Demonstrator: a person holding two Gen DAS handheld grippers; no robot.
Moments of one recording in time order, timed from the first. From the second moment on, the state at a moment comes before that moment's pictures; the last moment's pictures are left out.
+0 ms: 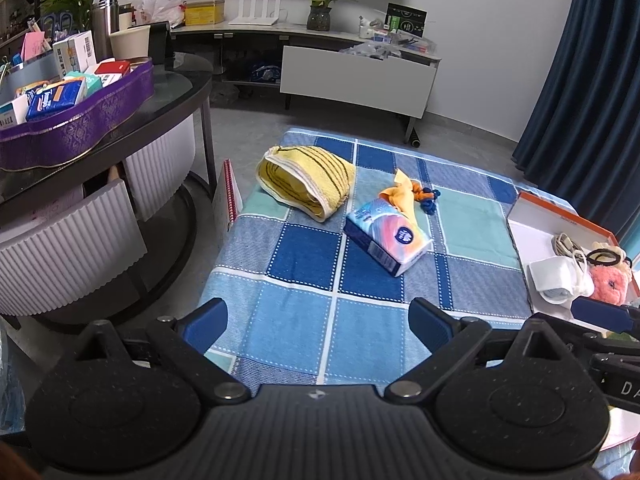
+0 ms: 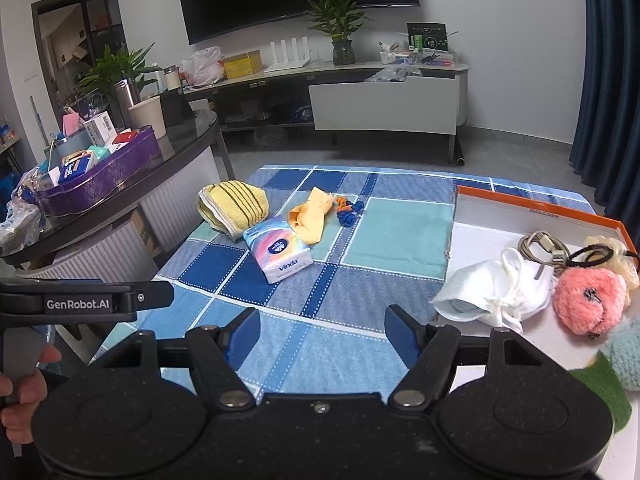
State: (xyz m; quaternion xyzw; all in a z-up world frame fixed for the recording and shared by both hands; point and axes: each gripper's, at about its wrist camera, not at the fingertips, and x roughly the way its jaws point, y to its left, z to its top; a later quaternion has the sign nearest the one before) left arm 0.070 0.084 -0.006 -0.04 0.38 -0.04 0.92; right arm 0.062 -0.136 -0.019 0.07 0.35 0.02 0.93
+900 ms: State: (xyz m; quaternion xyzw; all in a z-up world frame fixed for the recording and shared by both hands) left arm 0.120 0.100 -0.016 -0.03 0.39 -0.03 0.92; right arm 0.116 -0.117 -0.037 0.05 0.37 0.04 0.93
